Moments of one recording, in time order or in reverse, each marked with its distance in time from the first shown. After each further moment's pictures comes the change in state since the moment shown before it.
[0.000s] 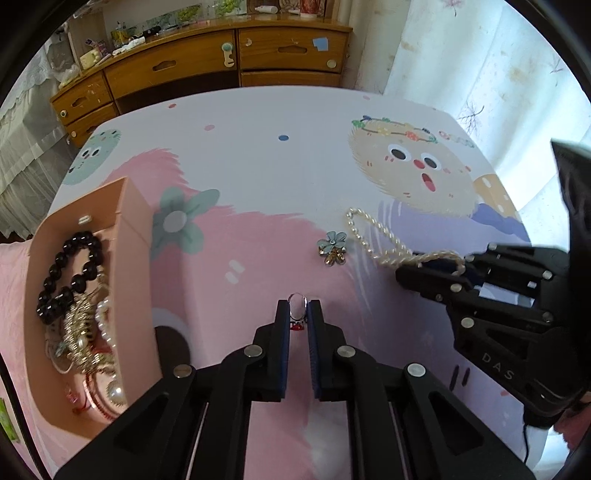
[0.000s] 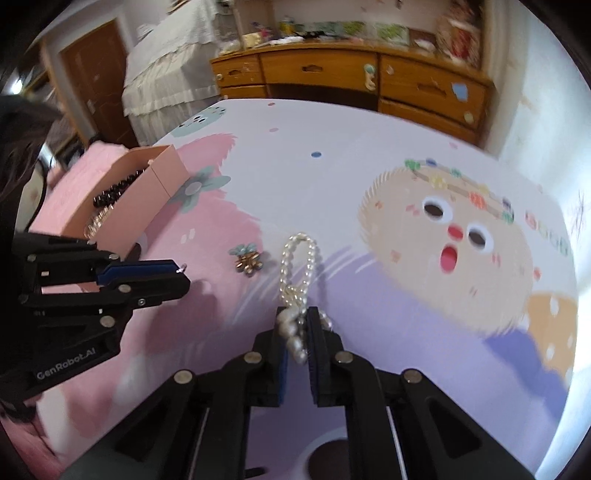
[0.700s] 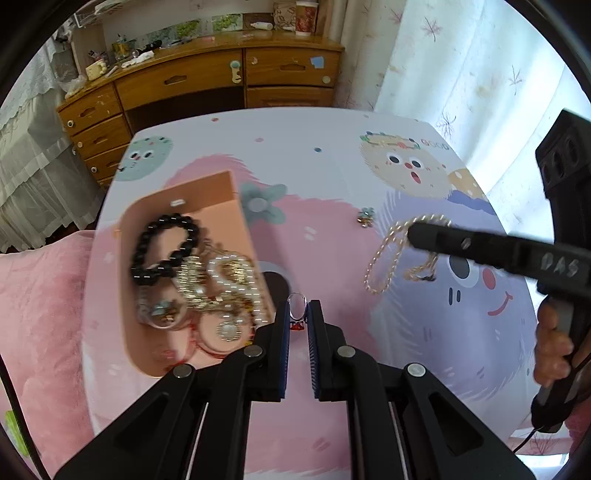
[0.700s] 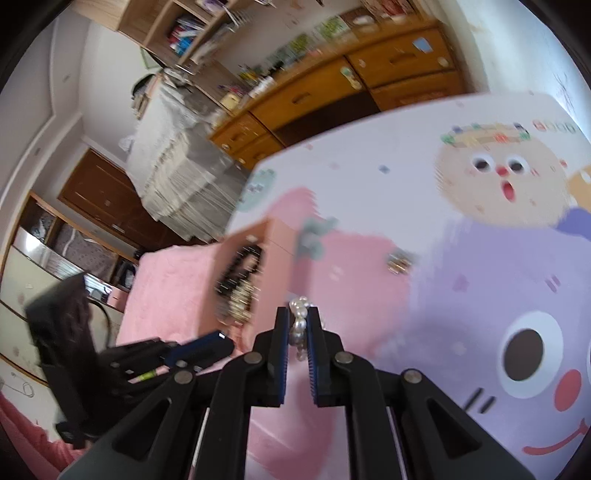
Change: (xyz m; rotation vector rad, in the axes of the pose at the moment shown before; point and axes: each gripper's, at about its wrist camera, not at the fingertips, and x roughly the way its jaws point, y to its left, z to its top) left arm -0.098 0.079 -0.038 0.061 -0.030 -0.049; right arm -0.058 0.070 0.013 0.417 -0.141 0.297
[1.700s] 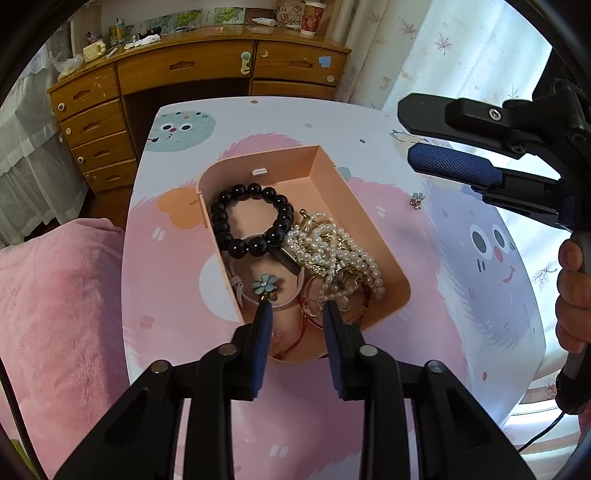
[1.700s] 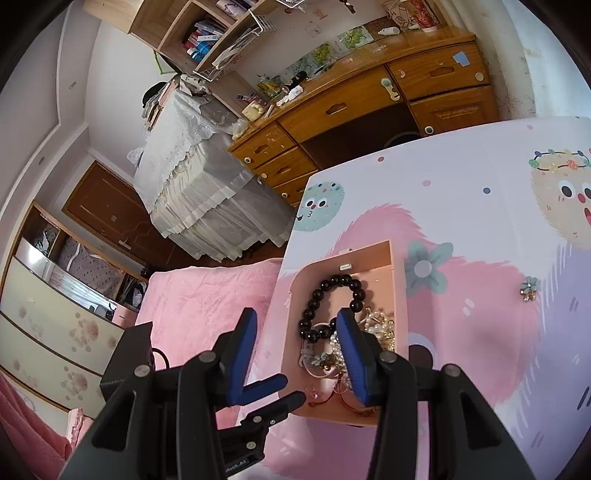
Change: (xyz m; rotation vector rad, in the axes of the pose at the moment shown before) left arm 0.007 0.122 -0.026 0.016 0.013 -0.129; right arm 0.064 0.106 0.015 0.020 -0.061 0.000
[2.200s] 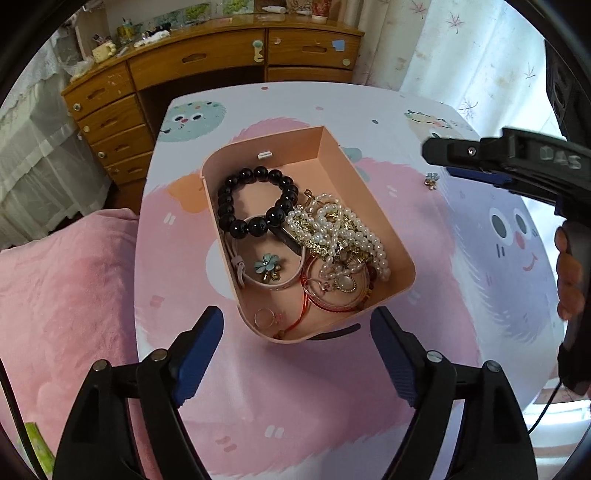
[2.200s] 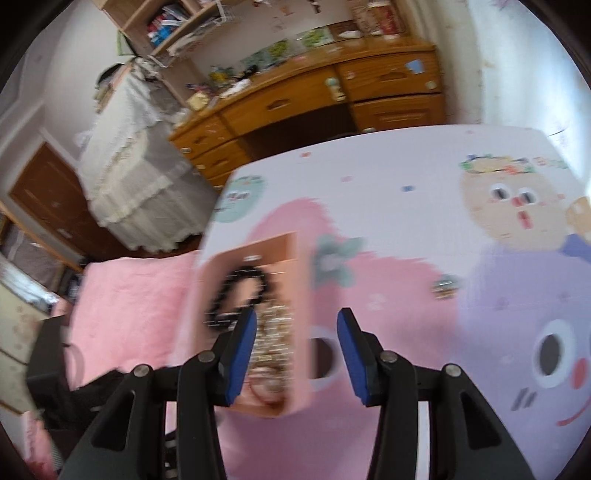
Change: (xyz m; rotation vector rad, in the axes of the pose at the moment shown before) left arm 0.002 -0.027 -0.005 0.008 0.056 0.147; right arm -0.009 -0.048 0.001 -0.056 0.012 -0.354
